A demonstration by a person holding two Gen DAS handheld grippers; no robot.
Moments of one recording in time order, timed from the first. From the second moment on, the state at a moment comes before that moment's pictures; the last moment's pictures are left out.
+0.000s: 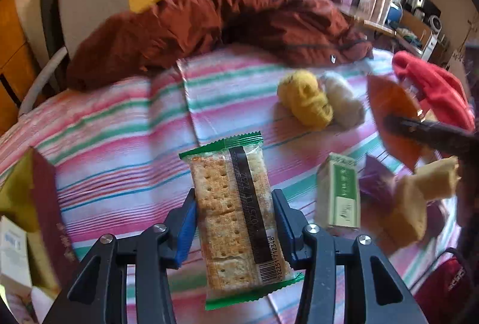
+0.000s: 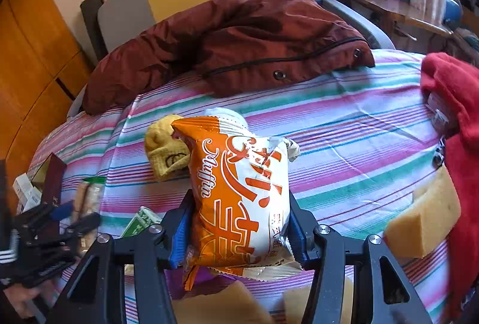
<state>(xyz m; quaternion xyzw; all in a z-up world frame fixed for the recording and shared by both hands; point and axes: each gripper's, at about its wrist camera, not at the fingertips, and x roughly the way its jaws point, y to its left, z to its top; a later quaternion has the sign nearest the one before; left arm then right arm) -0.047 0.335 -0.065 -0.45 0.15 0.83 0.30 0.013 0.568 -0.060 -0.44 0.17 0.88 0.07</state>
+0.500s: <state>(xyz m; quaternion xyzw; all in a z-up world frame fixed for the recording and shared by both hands) -0.024 0.238 -0.004 -0.39 0.09 0.88 0.24 0.022 0.522 -0.040 -0.40 0.18 0.90 -0.01</state>
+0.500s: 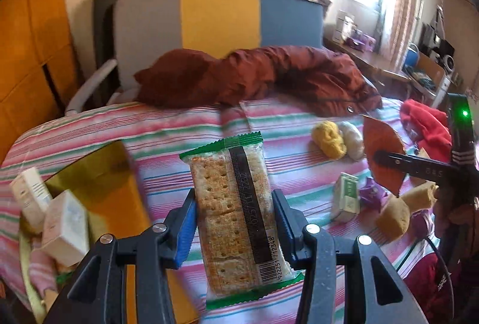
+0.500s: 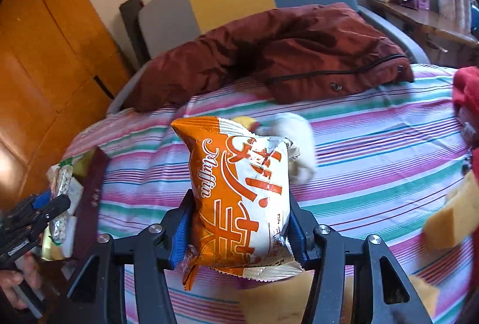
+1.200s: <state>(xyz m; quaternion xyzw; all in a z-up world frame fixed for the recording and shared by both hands) -0.028 0.097 -0.006 -0.38 0.03 0.92 0.12 -0.012 0.308 -0.010 -0.41 0.17 0.87 -0.20</state>
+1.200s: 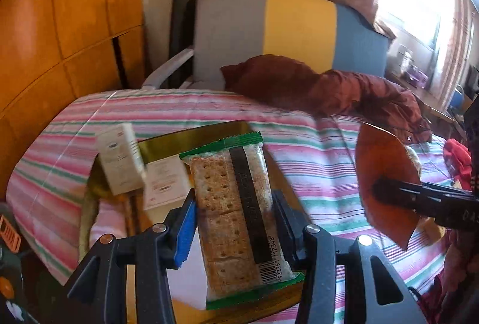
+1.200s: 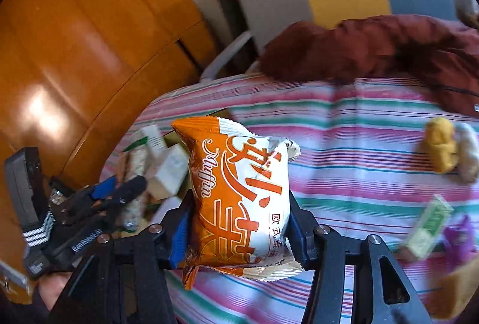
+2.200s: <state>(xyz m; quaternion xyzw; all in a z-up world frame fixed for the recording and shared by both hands) -0.036 -0.010 -0.040 -0.41 -0.07 0.91 0.04 -0.041 0.200 -0.030 -0.45 0.13 0.85 -0.22</state>
